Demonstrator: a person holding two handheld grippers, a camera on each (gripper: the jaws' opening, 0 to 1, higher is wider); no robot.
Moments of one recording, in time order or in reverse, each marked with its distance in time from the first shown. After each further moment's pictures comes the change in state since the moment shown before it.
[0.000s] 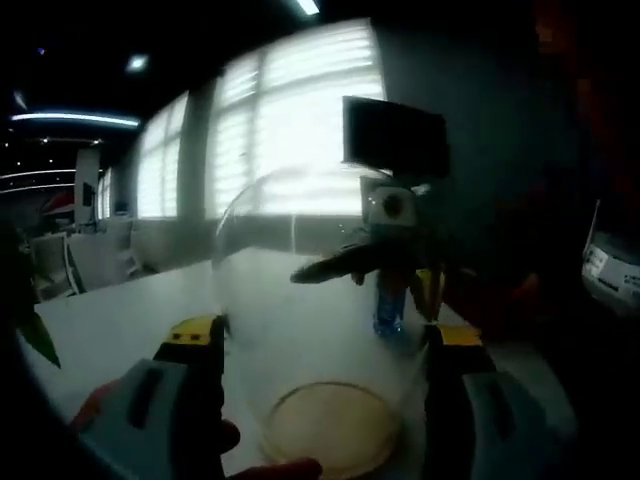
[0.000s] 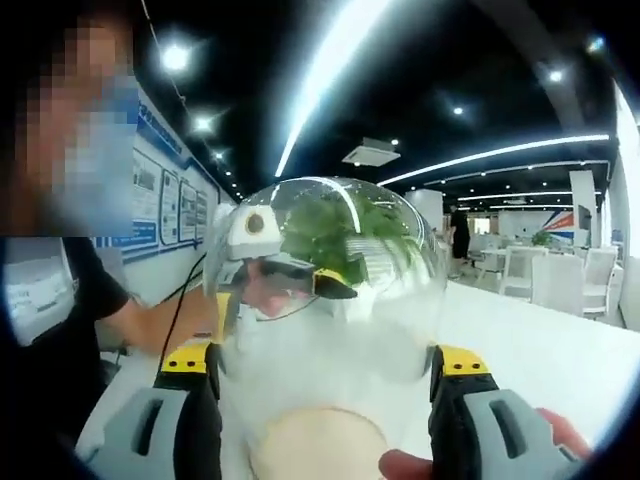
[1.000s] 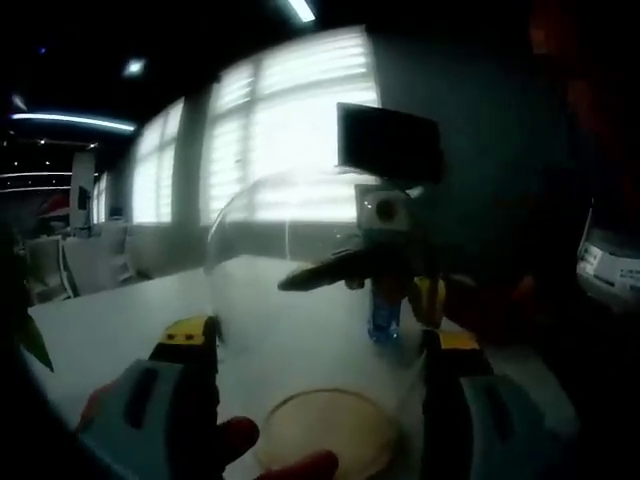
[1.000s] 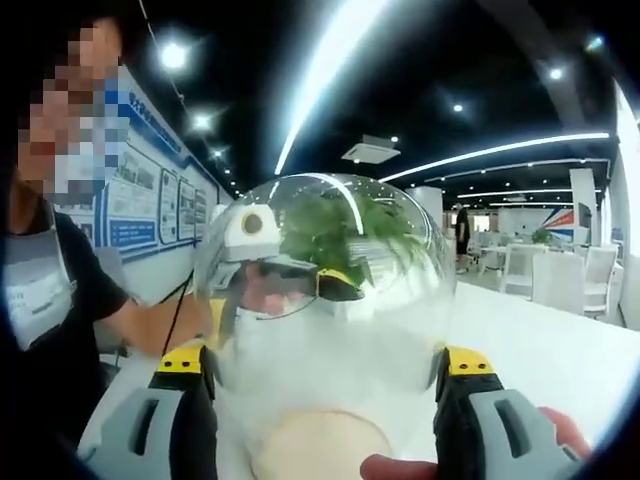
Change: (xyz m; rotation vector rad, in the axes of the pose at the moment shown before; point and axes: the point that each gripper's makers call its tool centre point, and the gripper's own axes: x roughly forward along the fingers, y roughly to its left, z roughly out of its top) left arm 0.005 -0.004 0.005 -0.002 -0.029 -0.024; right arm 0.008 0.003 0.002 0.004 0.016 -0.007
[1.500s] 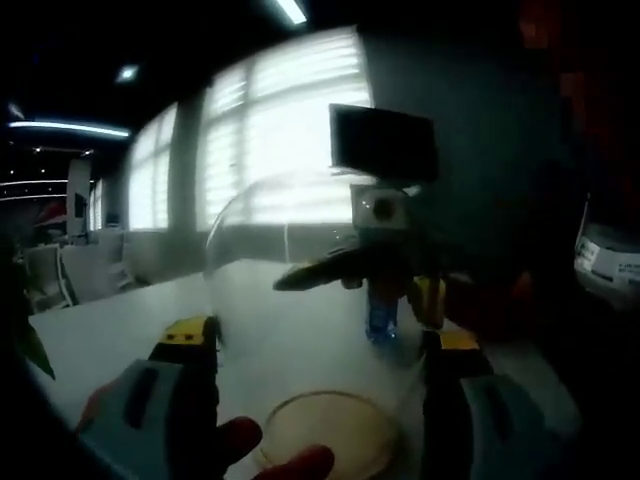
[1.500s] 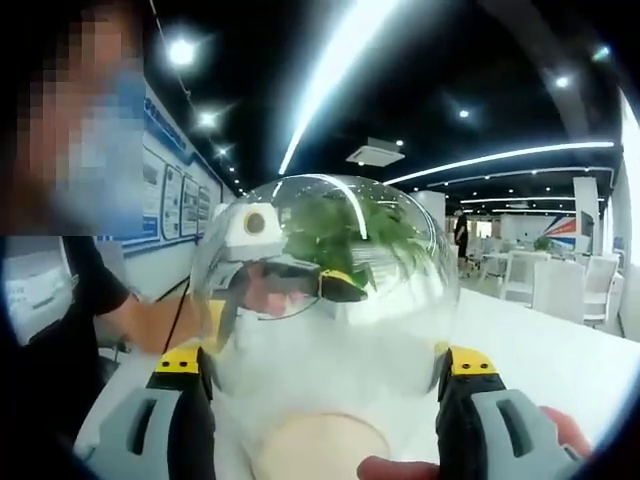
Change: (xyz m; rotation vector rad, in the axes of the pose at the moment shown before) left arm -0.001 -0.006 0.003 0.028 -0.008 -0.018; right arm -0.002 0.006 0.003 -0.032 -0.006 0.009
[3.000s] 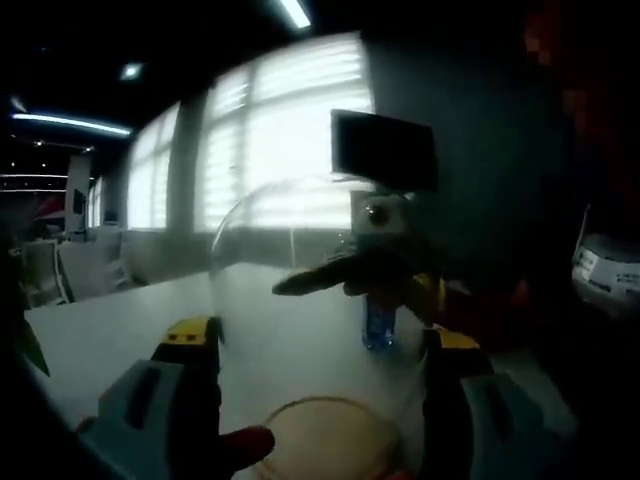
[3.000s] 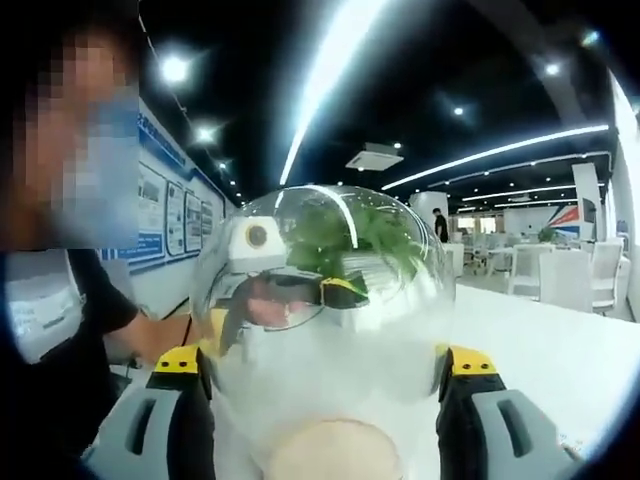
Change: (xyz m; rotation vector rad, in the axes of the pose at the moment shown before) left arm 0.003 0.000 0.007 -0.025 -0.020 -0.003; right arm -0.004 -0.002 0.009 0.071 -0.038 0.025
